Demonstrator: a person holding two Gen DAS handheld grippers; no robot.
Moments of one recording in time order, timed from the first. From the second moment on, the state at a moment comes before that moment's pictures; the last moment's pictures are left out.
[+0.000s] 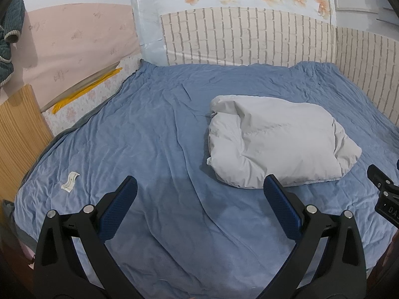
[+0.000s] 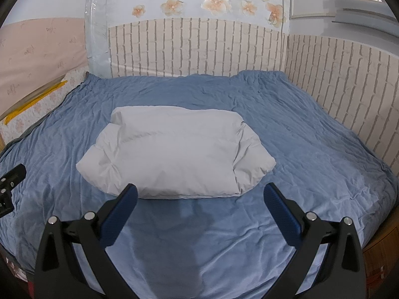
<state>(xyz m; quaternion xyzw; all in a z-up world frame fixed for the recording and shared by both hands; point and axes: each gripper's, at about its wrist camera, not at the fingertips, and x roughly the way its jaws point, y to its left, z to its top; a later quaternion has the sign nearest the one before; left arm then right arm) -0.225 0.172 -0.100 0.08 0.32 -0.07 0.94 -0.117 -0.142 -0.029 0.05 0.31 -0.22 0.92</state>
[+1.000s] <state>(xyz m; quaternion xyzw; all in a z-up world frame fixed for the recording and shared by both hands) -0.231 0.172 -0.100 0.08 0.31 -0.07 0.94 -0.118 -0.147 -0.030 0.05 0.32 -0.22 0.92</state>
